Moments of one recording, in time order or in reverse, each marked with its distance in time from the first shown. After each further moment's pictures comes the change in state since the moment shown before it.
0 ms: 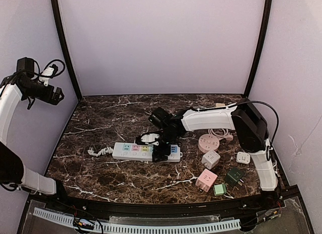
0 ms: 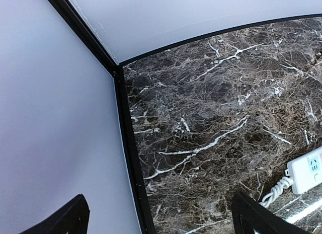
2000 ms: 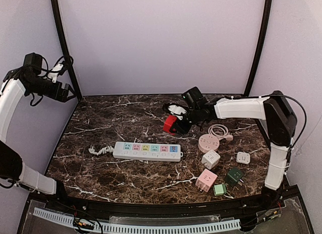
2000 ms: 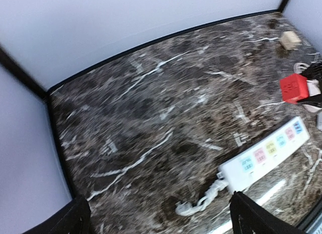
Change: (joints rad) left arm -0.103 0.034 0.070 -0.119 0.185 -0.074; right arm -0.246 -0.285 -0.296 0.300 0.035 0.208
